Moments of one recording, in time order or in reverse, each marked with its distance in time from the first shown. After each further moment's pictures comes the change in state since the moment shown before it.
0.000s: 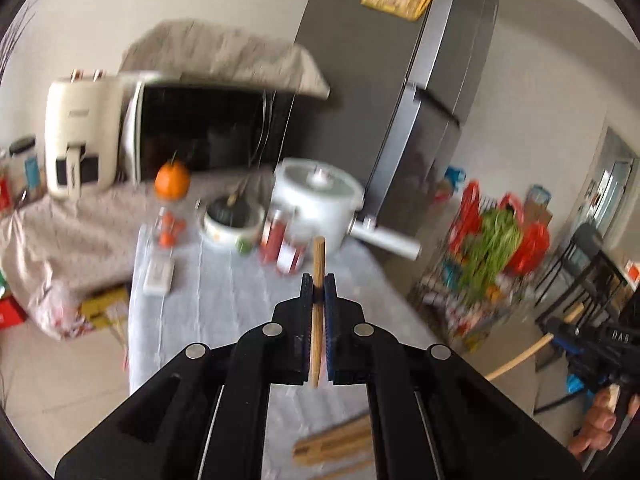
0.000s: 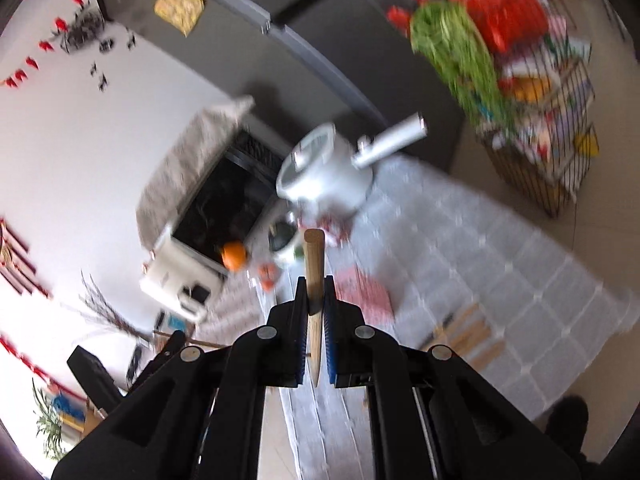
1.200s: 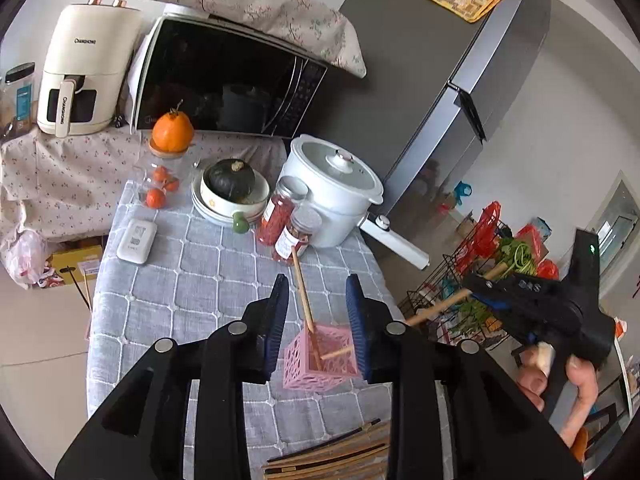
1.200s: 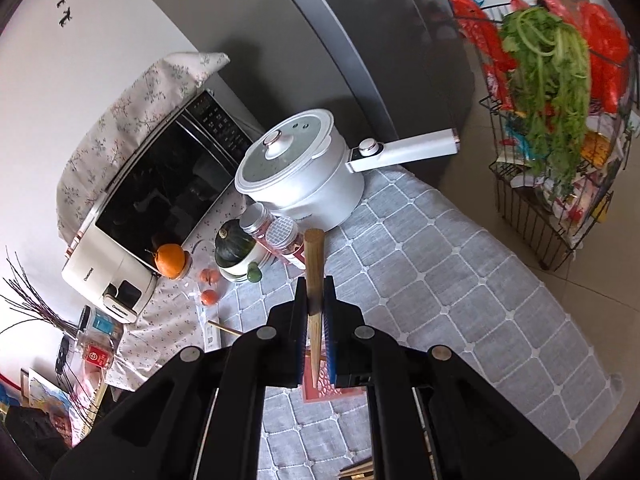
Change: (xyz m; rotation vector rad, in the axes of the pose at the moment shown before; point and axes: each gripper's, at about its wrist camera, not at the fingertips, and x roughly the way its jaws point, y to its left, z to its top) left arm 0.071 0.050 -0.010 -0.192 0.097 -0.037; right arm 0.190 0.053 0.046 -0.154 0.110 -0.237
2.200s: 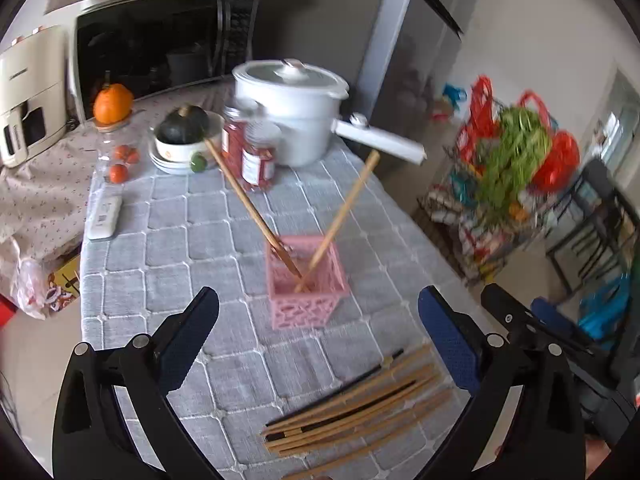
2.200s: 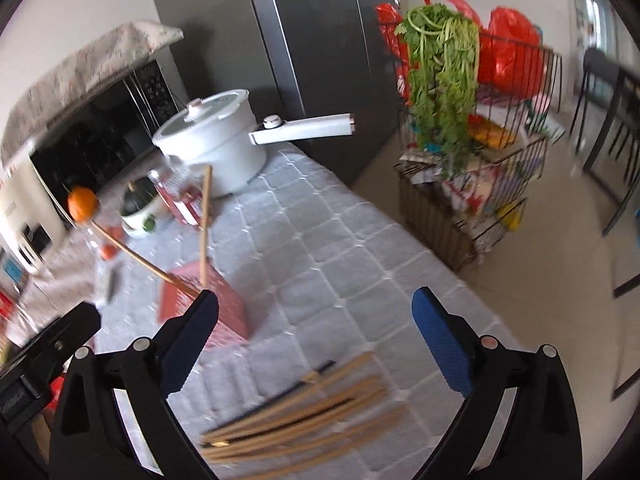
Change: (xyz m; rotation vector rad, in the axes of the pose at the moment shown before) left arm 0.063 -0.067 -0.080 0.283 0.228 0.069; right arm -0.035 -0.073 -0.107 -0.156 -0.099 -0.346
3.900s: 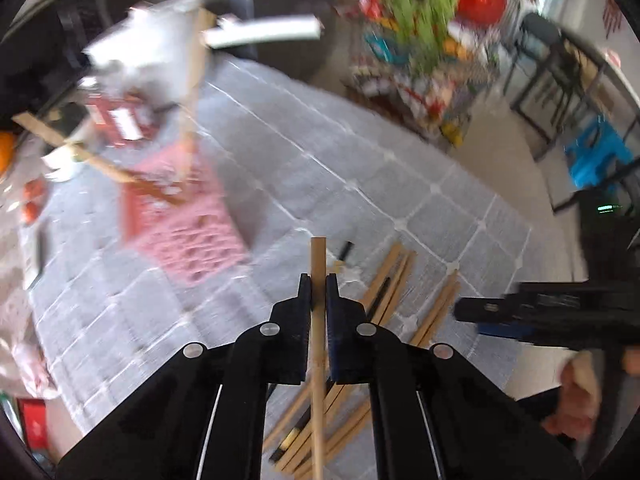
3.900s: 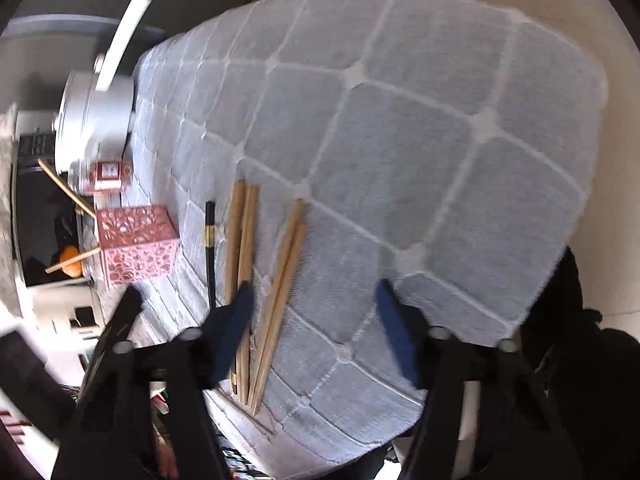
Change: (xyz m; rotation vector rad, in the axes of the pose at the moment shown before) left arm 0.066 -0.051 -0.058 0.374 0.224 -0.108; right arm 0.081 -0.126 -0.123 0.689 0.608 0.190
